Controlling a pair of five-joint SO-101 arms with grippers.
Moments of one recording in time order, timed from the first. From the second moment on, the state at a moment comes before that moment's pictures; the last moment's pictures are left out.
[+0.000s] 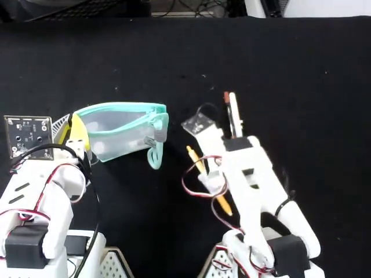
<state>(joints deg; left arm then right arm) -3.5 -73.2 46.5 66.2 -0.8 -12.3 -21.6 52.6 67.6 23.7</state>
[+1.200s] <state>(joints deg) -3.6 -73.2 46.5 66.2 -0.8 -21.8 11.6 26.7 56.4 17.3</state>
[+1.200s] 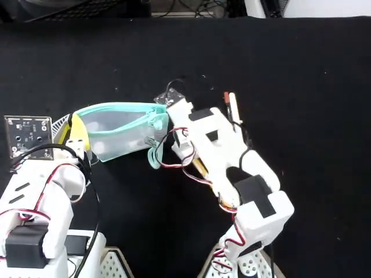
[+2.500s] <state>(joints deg) -3.6 -73.2 46.5 66.2 -0.8 -43.3 -66.5 34.2 28.3 16.8</state>
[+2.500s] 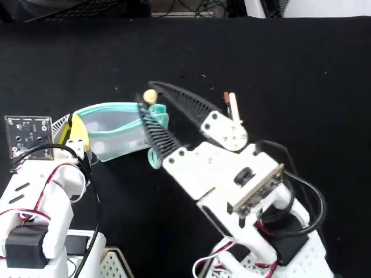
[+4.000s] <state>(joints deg) -3.5 -73.2 46.5 66.2 -0.8 -42.5 -57.9 43.5 42.3 13.2</state>
